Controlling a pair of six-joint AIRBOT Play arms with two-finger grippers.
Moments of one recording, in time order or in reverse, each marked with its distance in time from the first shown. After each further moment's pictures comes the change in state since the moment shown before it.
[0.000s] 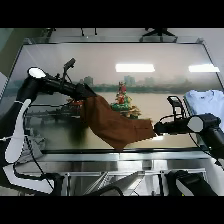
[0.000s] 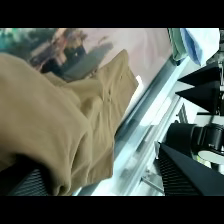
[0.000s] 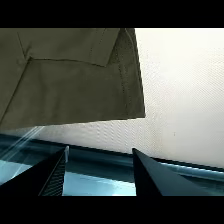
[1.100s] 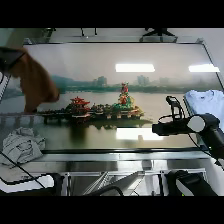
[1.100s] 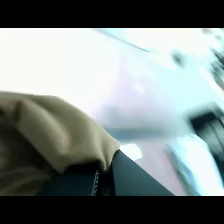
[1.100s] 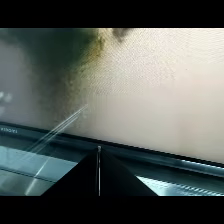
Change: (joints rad) left arm 0.478 0.177 0.247 -0.282 0.093 0.037; right arm 0.004 0.000 0.000 0.103 0.014 -0.019
